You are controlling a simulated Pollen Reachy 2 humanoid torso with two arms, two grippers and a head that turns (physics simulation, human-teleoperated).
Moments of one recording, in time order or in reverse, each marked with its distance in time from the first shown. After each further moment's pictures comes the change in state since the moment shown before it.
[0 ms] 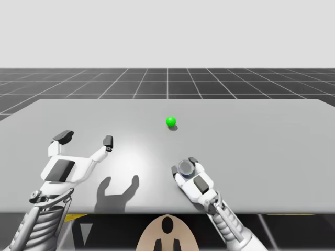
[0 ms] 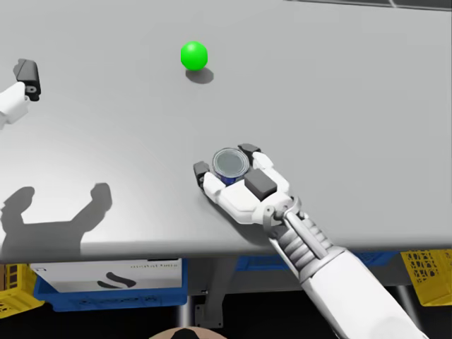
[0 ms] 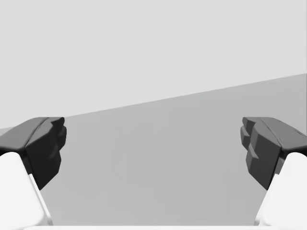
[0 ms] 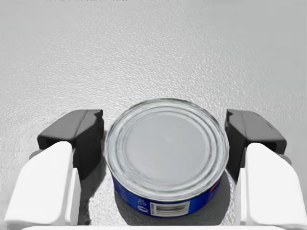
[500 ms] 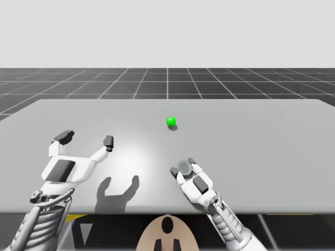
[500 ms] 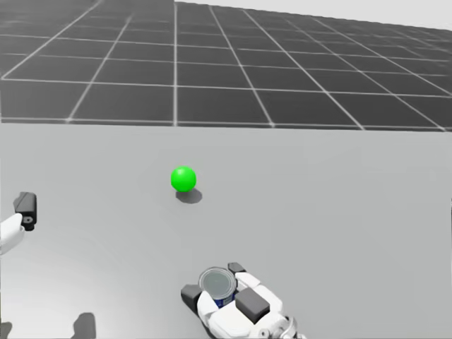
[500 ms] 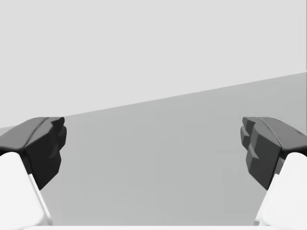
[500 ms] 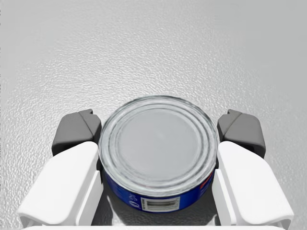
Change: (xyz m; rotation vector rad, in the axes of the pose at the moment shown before) left arm 0.000 -0.001 0.000 -0.002 0.002 0.000; right arm 0.001 0.002 0.000 0.013 0.007 0.001
